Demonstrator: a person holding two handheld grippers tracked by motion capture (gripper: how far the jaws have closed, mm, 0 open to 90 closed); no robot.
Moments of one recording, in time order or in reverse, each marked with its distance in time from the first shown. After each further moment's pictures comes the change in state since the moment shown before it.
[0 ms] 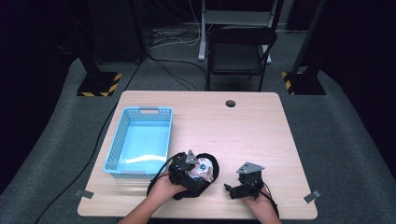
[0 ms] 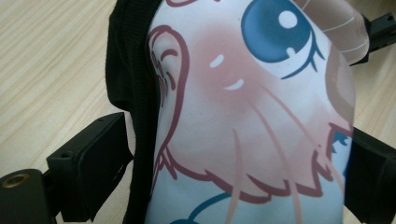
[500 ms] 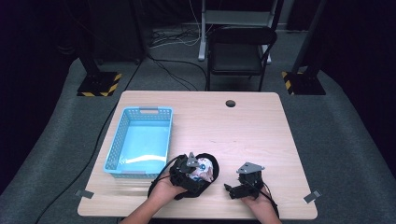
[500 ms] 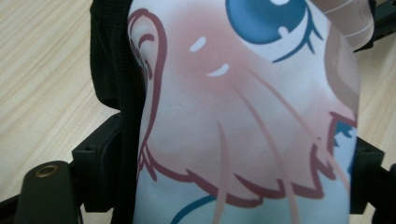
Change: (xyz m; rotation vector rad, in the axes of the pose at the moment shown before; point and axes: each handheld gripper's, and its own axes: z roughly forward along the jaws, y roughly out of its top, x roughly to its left) left arm -0.005 -0.005 0.007 0.005 0.004 0.028; right arm 0.000 0.000 0.000 0.000 0.000 0.000
